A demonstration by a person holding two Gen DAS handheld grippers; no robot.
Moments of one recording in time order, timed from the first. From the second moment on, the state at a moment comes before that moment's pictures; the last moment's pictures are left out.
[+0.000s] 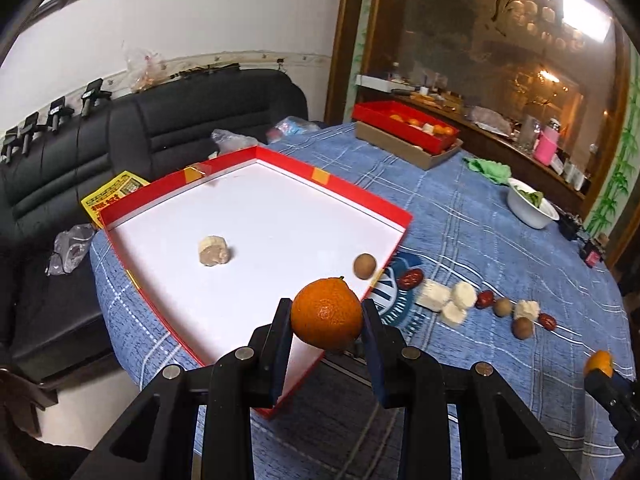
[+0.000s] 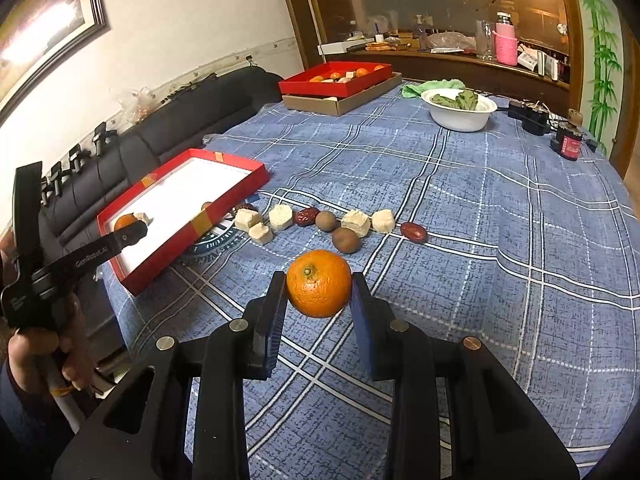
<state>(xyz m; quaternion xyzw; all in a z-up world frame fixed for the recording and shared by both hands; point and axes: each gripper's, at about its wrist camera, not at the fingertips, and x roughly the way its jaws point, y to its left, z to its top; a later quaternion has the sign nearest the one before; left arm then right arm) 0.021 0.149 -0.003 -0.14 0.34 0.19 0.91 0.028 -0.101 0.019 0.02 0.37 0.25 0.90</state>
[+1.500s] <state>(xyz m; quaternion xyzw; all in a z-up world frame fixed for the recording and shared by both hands) 0.059 0.263 -0.023 -0.17 0.35 0.31 0.87 0.158 0.159 -0.003 -0.07 0.40 0.35 0.84</state>
